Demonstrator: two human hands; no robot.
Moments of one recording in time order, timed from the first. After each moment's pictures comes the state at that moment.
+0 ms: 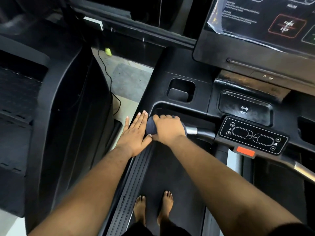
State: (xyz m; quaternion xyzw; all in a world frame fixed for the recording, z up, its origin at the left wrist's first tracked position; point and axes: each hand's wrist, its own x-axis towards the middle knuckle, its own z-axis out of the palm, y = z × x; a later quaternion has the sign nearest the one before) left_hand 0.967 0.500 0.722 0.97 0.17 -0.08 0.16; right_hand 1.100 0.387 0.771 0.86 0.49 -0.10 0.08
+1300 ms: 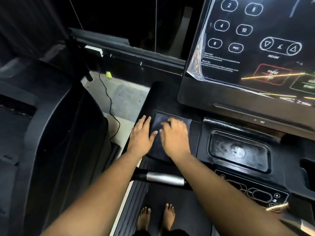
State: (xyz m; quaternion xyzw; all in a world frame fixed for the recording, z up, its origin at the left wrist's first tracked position) left_hand 1.150 0.531 0.752 0.90 0.30 0.05 0.30; right_hand 1.241 0.403 0.776 0.90 0.40 0.04 -0.13
